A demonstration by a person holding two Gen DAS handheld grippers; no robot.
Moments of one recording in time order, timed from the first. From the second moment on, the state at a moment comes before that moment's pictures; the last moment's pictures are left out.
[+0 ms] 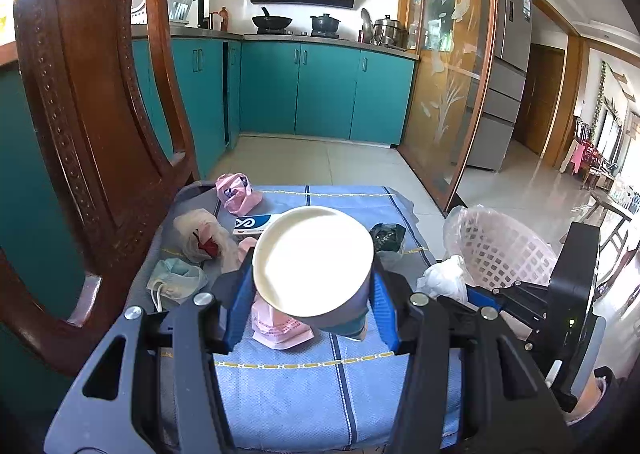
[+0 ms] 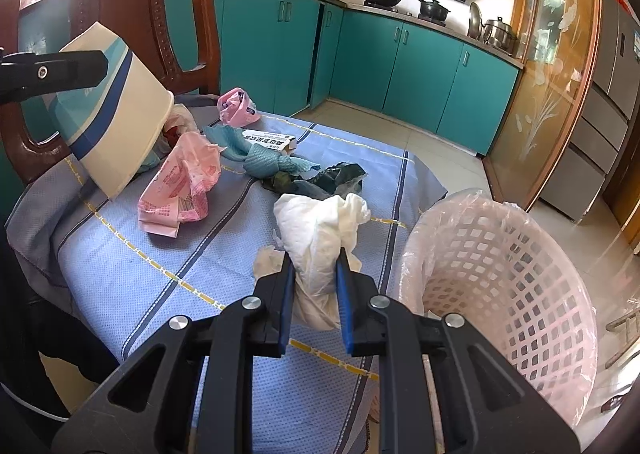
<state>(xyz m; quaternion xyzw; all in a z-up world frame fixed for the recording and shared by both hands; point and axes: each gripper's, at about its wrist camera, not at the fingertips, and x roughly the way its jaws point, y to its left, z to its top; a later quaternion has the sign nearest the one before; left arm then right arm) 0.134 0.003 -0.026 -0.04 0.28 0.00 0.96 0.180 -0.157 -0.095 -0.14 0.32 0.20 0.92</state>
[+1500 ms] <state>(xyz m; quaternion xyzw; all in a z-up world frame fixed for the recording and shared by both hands) 0.167 -0.024 0.008 -0.10 0.25 -0.12 0.96 0.158 -0.257 -0.045 -0.03 0.19 0.05 0.98</state>
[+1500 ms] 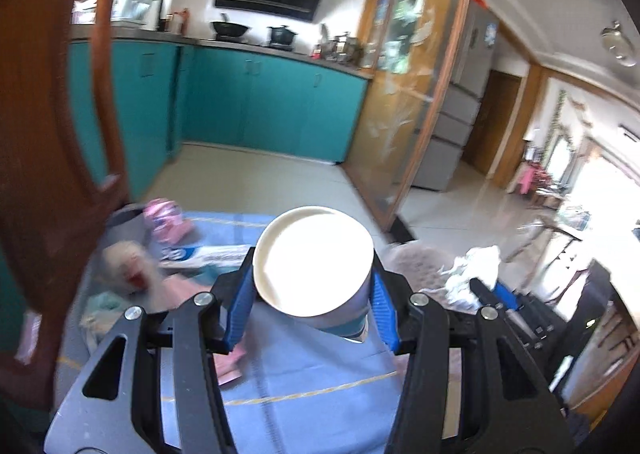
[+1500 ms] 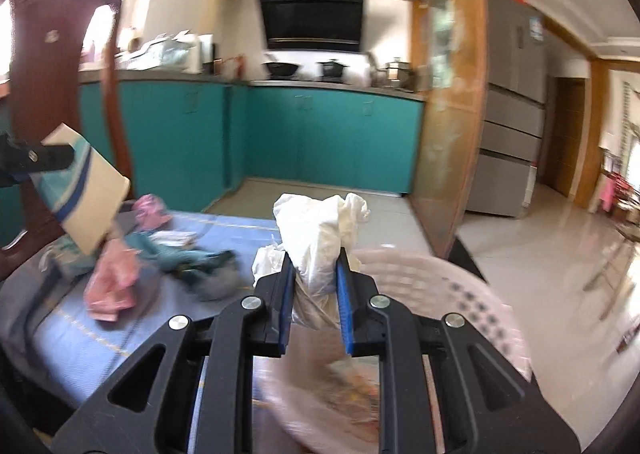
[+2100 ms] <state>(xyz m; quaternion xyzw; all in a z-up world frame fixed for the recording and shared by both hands) 0.256 -0.179 -0.037 -0.03 0.32 -0.22 0.92 0.182 -0.314 -0.087 0.00 0.31 -0.03 0.95</state>
